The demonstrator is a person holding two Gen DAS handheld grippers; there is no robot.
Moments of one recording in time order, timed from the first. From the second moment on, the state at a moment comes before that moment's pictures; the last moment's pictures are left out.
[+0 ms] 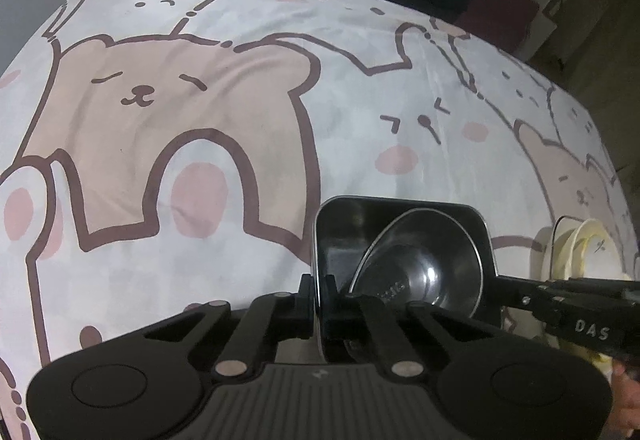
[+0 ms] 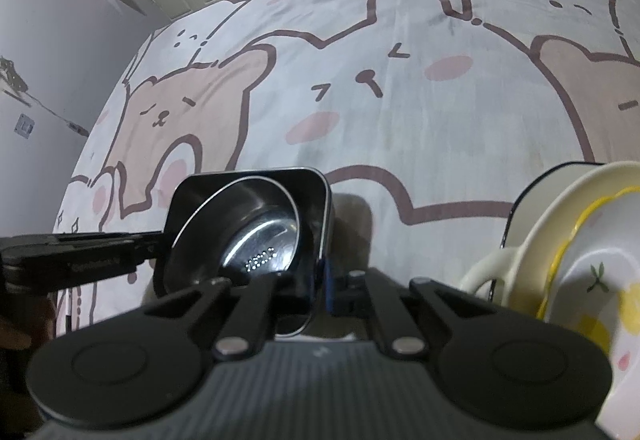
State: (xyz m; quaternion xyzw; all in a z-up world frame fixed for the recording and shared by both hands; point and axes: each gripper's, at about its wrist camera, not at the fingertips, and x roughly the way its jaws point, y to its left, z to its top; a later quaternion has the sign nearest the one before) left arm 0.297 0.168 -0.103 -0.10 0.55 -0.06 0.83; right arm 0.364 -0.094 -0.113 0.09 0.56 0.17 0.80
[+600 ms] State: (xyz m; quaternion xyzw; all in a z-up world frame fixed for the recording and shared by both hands) left arm 0.264 0.111 -0.024 -0.14 0.44 -0.09 0.88; right arm 0.343 -0.158 -0.036 0.10 0.46 0.18 0.86
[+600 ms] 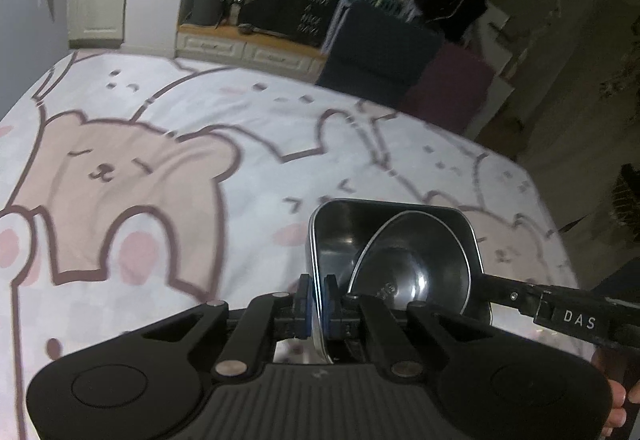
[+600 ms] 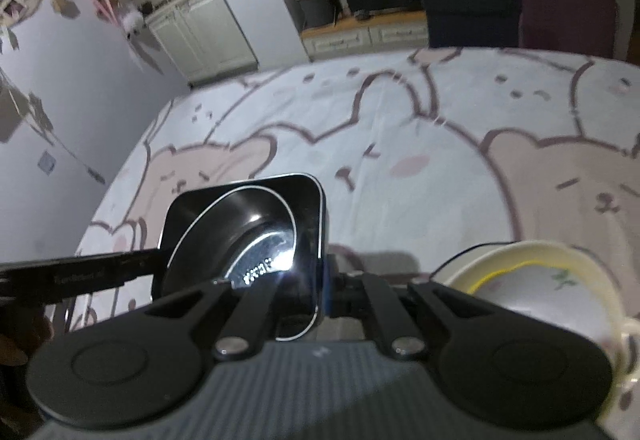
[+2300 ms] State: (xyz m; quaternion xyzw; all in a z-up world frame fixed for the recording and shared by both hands) left arm 0.269 -0.050 -0.060 -0.13 0.52 -0.19 0.82; right arm 0.286 -0.340 -0.052 0.13 0.52 0.06 0.85
